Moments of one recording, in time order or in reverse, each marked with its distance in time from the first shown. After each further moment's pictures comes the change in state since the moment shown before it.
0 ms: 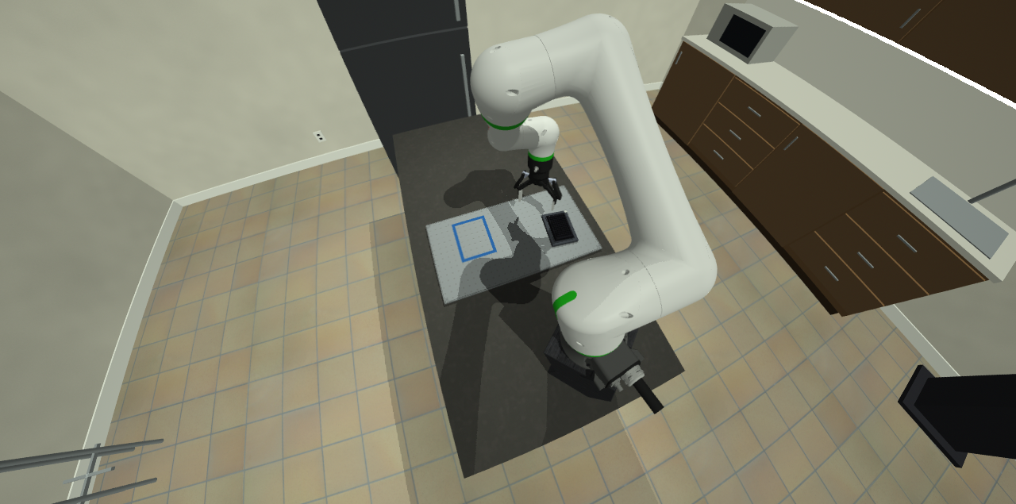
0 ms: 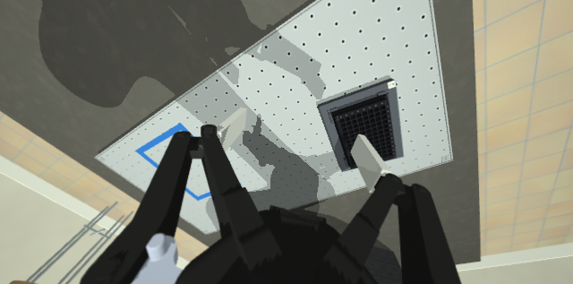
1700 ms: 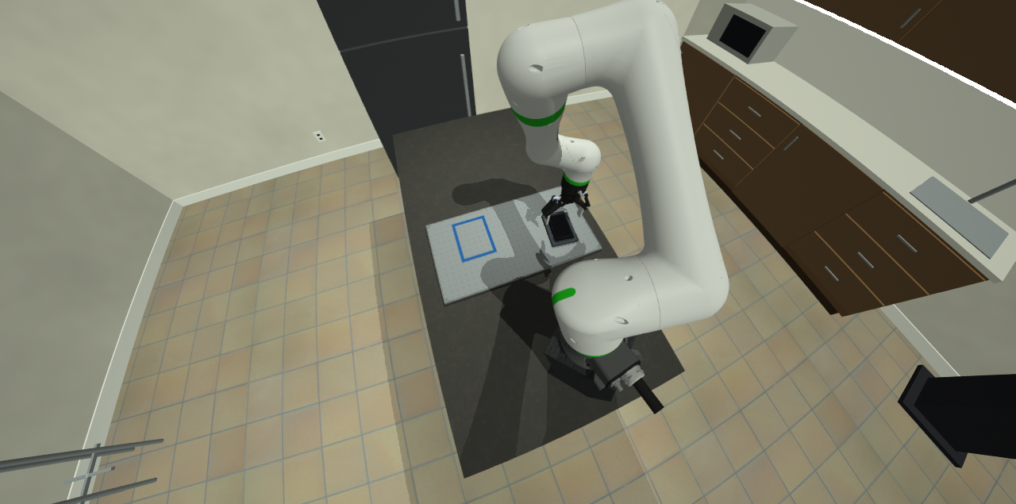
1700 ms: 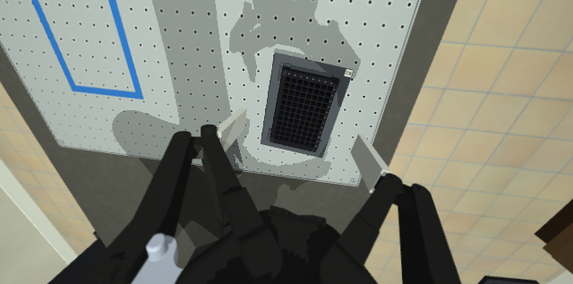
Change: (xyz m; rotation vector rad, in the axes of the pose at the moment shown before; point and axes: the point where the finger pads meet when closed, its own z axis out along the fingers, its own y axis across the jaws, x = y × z) arm -0.027 0.127 0.015 0.037 0.111 -0.598
